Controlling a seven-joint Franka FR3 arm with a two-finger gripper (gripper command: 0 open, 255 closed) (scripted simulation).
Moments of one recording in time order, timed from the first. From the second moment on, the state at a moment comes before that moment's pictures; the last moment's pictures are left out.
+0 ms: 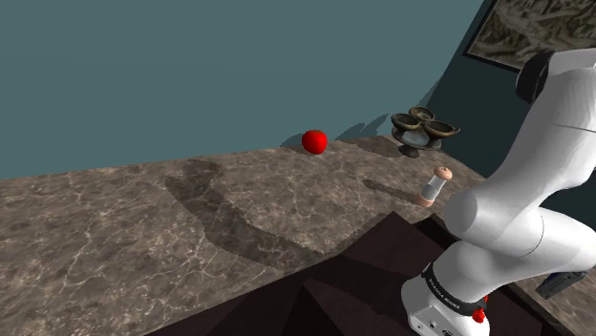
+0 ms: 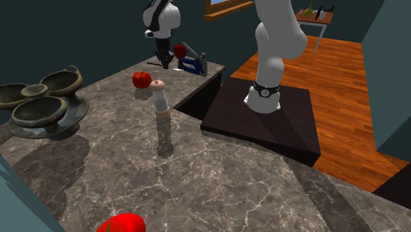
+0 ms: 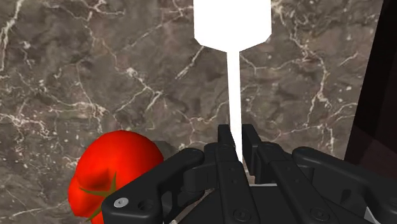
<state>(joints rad) -0.96 0.46 -0.76 -2.06 0.54 2.34 -1.82</state>
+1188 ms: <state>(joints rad) -1.07 0.65 -0.61 -2.03 0.72 2.47 -1.94</state>
